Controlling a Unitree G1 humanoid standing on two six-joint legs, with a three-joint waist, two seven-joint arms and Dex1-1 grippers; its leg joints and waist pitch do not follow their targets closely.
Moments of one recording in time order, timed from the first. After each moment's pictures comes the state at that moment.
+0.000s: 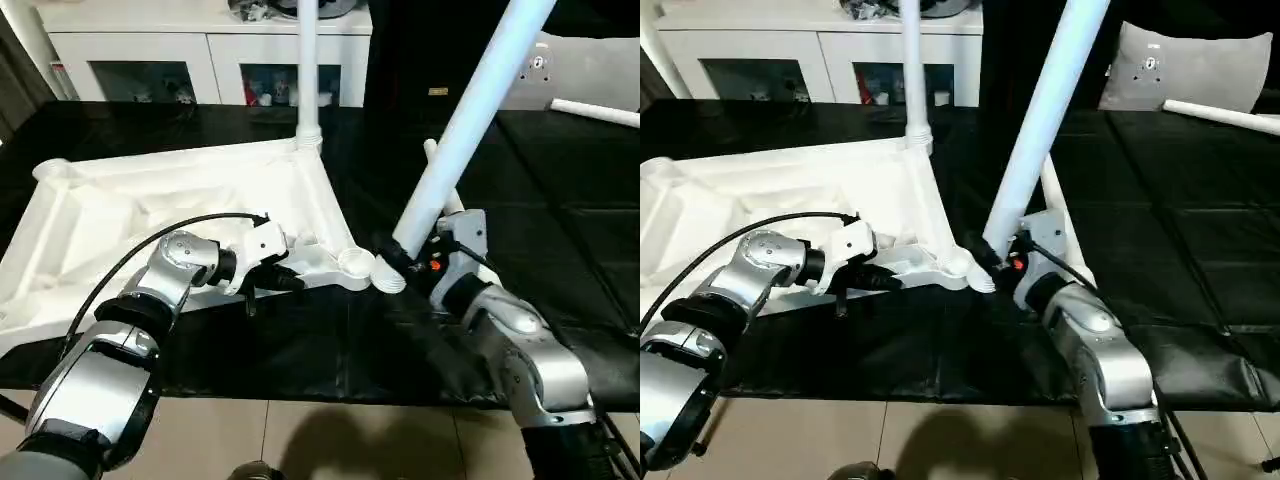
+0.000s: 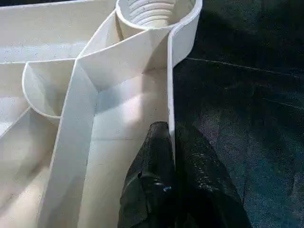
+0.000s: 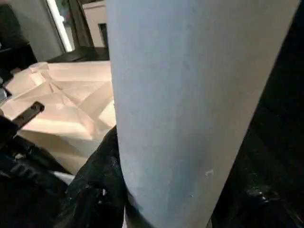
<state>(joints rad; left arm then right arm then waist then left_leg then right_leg) -0.82 0.37 -0.30 1.07 0.07 -0.22 -1.15 -0.25 -0.20 0.01 -0.05 0.31 0.40 0.45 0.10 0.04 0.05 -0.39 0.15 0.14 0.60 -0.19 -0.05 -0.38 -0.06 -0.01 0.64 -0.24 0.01</state>
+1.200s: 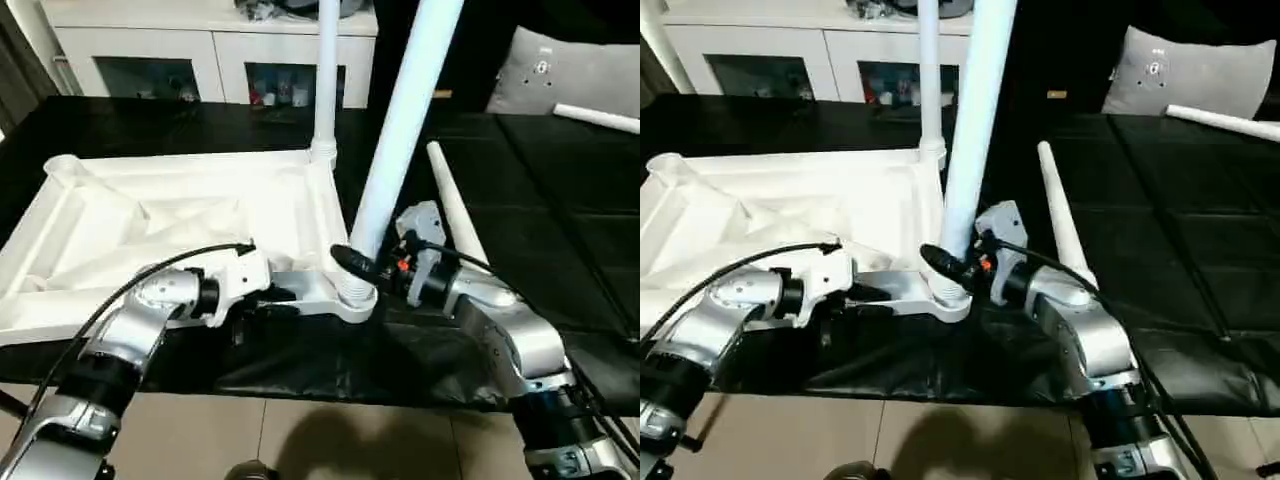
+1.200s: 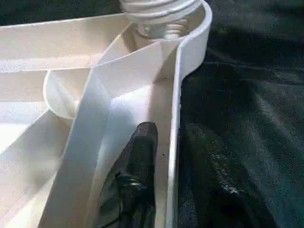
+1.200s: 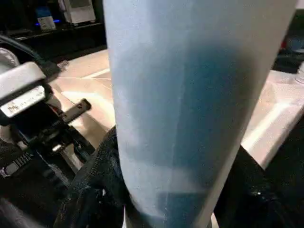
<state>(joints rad) -0.48 0.48 -0.26 0.52 0.02 -0.09 -1.17 -0.38 -0.23 0.15 0.10 0.31 0.35 0.73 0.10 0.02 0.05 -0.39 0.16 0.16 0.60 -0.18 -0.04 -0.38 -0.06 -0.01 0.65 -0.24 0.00</state>
